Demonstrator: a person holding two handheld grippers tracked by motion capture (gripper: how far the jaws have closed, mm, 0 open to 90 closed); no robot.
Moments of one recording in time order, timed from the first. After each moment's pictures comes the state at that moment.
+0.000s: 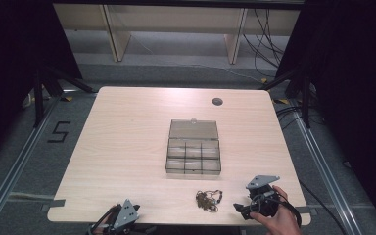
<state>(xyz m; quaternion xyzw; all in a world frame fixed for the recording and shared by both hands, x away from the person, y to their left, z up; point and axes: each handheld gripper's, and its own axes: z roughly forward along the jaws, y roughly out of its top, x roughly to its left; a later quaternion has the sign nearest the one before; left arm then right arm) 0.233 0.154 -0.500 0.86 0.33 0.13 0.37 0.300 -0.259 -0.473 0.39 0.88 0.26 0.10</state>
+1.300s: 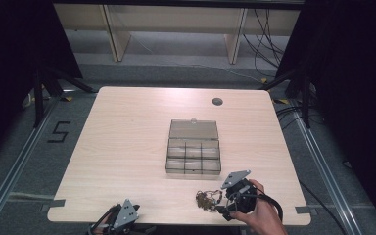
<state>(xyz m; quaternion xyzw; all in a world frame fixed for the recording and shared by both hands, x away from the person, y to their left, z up) 0.232 0.154 -0.501 0.86 0.34 0.13 0.37 0.306 -0.194 -0.452 0.30 0.92 0.22 0.08</state>
